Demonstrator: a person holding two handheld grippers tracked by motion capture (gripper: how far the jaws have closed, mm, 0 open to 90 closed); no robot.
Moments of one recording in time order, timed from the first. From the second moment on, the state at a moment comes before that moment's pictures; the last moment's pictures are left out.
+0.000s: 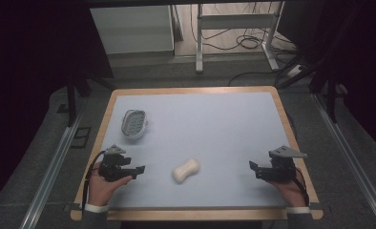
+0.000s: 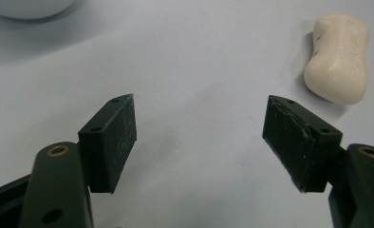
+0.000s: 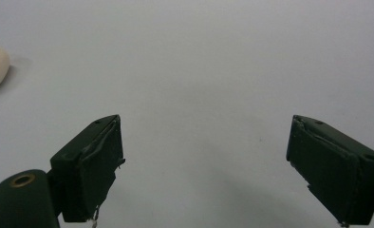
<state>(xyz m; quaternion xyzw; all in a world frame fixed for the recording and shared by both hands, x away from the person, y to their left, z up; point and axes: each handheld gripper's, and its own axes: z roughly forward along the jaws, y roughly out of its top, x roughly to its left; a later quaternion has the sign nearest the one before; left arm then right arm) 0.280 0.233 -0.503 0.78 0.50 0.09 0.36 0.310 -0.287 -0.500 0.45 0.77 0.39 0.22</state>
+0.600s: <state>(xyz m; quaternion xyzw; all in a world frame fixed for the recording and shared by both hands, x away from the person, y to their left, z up) 0.284 0.222 -0.483 0.80 0.48 0.09 0.35 0.308 -0.291 -0.500 0.44 0.78 0.38 0.23</state>
